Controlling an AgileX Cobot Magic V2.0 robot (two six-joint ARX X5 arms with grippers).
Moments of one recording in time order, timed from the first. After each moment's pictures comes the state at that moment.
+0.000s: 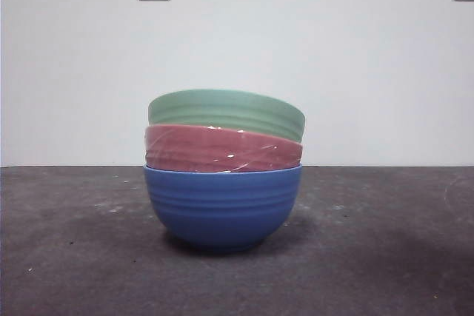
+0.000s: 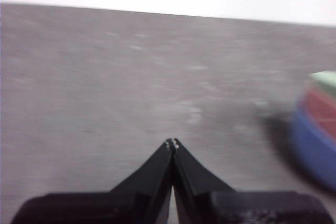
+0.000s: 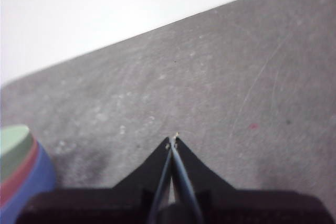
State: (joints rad) left arm -0.03 0.00 0.04 -0.25 0.22 -0.14; right arm 0.05 0.01 0.02 -0.17 -0.16 0.35
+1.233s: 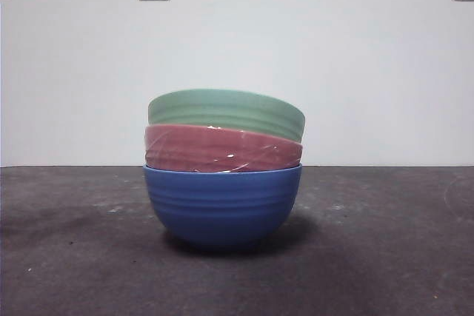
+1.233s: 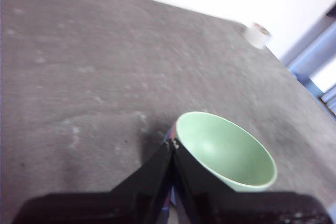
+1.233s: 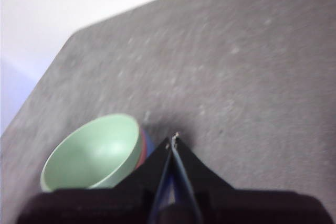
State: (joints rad) left arm -0.03 0.65 0.65 -0.40 0.58 -0.27; right arm 0.05 0.60 0.68 -0.50 -0.46 0.30
